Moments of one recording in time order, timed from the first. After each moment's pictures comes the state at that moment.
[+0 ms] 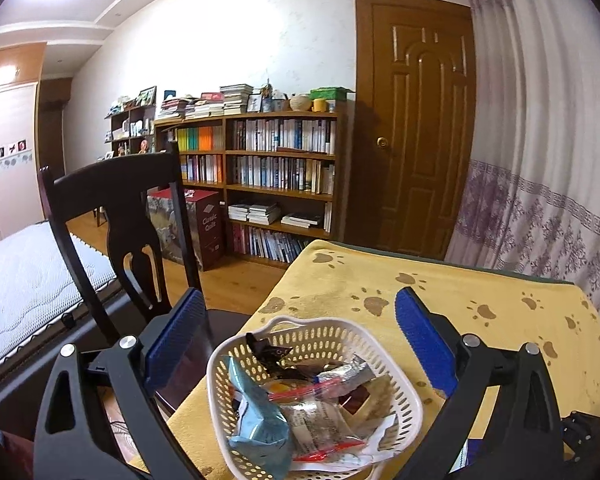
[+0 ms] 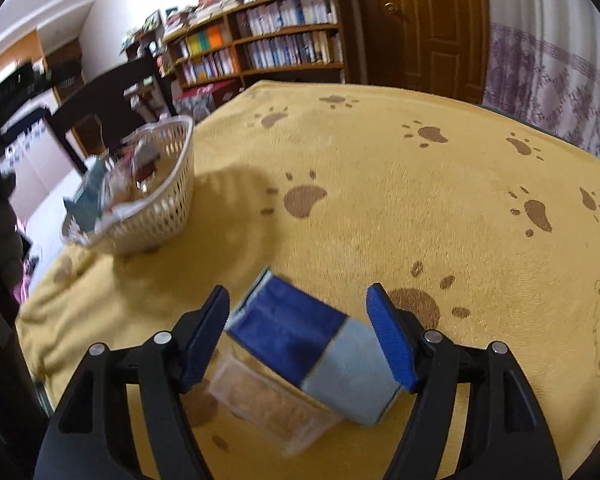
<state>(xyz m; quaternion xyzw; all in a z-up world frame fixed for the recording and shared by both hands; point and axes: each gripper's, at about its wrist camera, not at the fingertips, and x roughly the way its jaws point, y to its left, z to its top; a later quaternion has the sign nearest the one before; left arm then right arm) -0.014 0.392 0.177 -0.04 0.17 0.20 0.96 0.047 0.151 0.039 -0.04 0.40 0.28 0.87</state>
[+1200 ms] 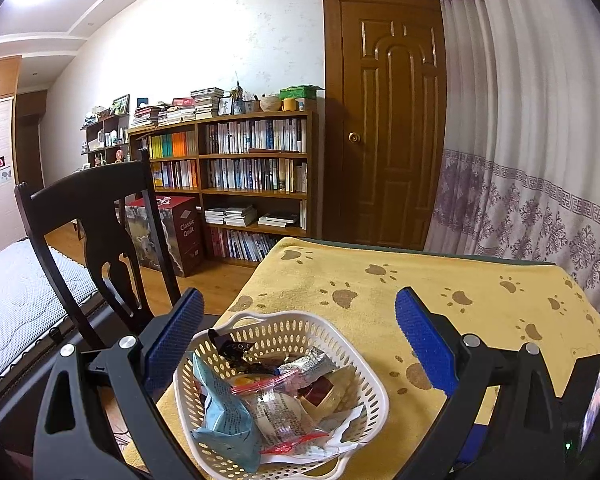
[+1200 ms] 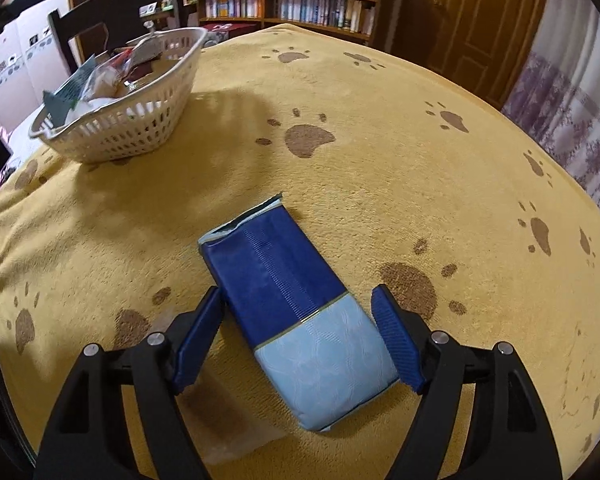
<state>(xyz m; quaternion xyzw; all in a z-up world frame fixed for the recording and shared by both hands) -0.012 0.367 0.176 -0.02 0.18 0.16 0.97 0.044 0.167 0.014 -0.17 0.43 0.28 0.84</state>
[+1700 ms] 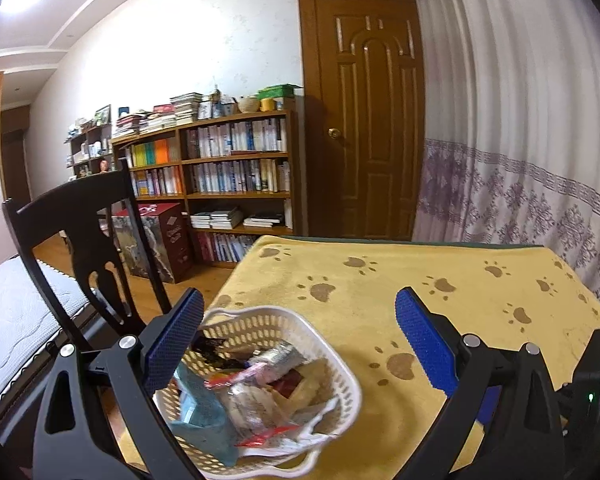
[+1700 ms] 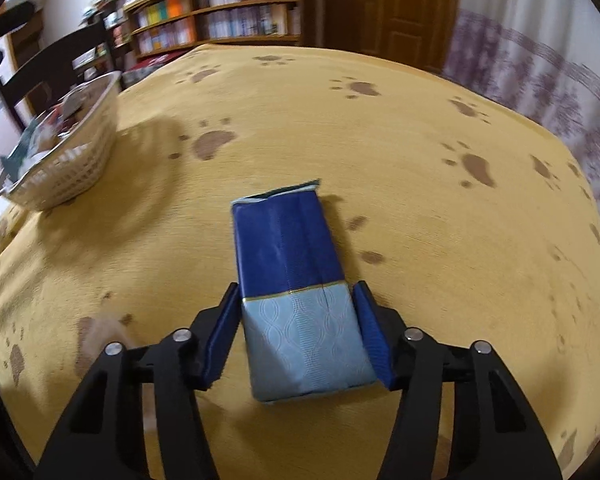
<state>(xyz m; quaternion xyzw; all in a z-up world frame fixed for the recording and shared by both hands) -0.010 0.336 0.169 0.01 0.19 0.12 0.97 0.052 0.106 0.014 -0.09 0.43 0.18 0.88</state>
